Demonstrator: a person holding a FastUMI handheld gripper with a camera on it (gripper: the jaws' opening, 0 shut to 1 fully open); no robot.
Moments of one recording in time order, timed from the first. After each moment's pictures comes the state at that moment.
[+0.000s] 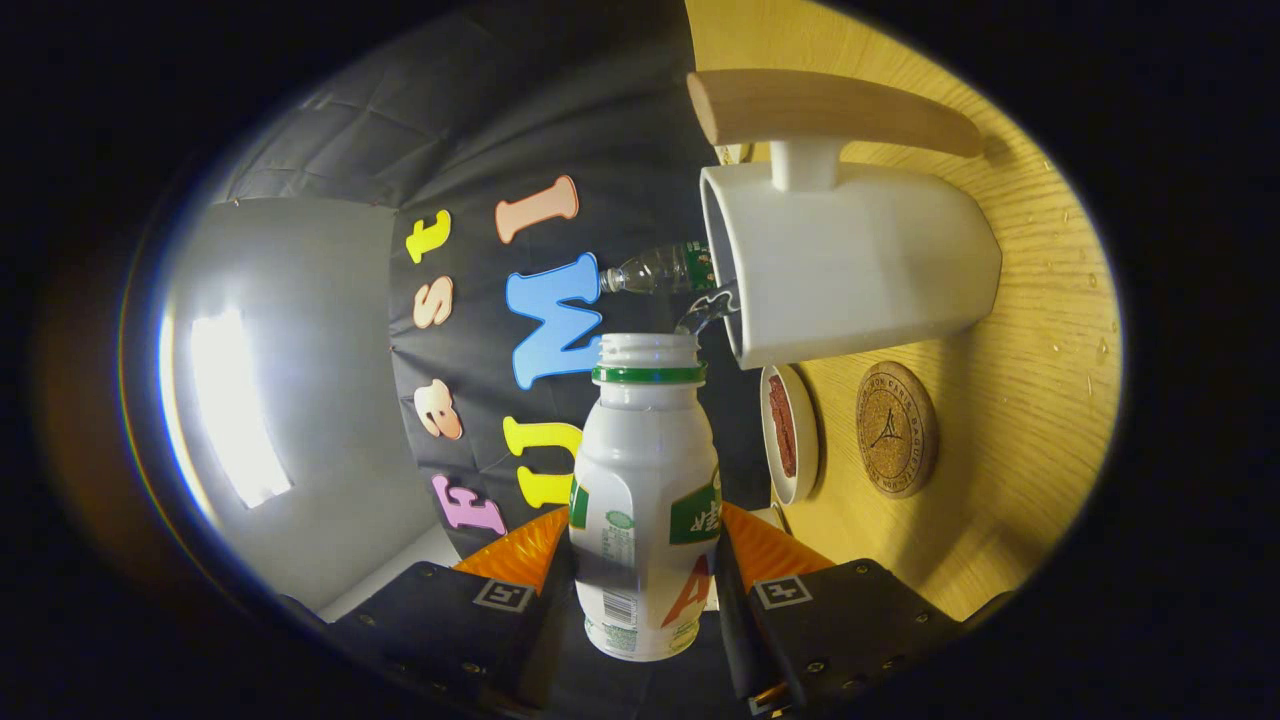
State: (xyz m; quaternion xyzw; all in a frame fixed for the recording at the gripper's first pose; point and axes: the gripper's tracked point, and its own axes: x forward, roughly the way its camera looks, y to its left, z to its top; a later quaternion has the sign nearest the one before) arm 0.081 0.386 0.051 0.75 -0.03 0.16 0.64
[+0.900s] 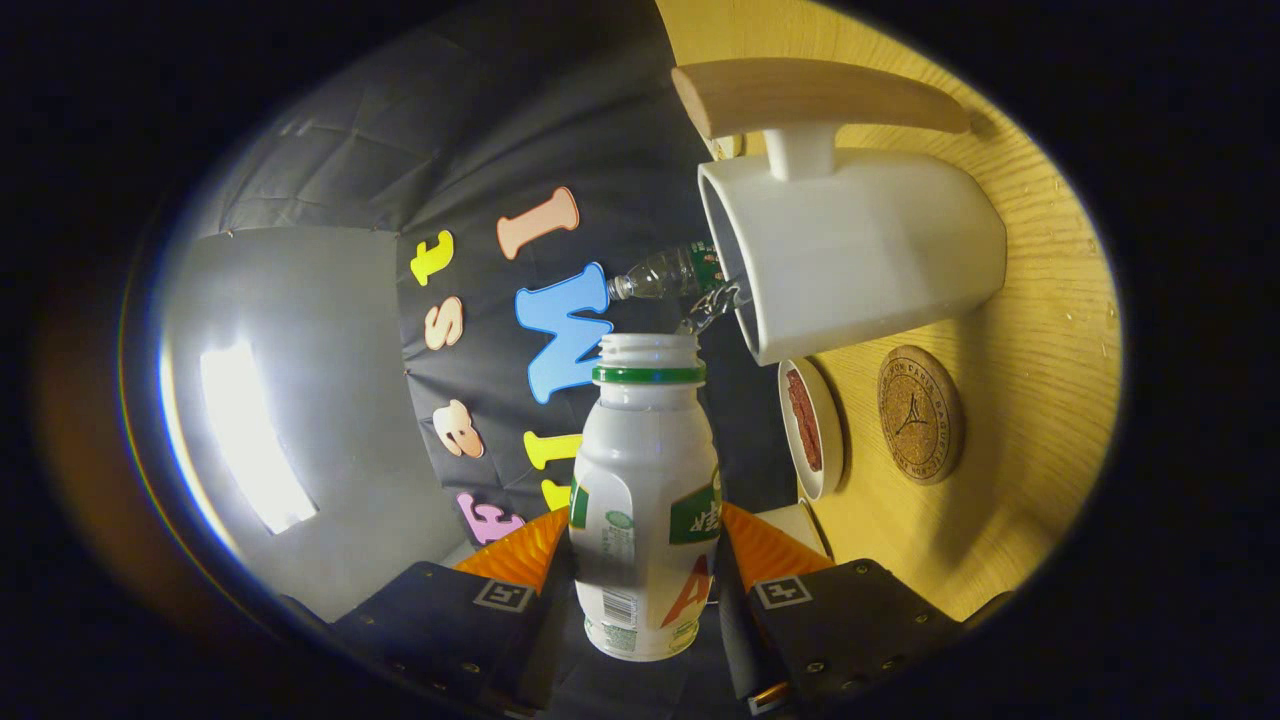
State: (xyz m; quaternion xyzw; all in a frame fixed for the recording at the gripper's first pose) arm 0.084 0.388 0.061 0.77 -0.05 0.17 0.61
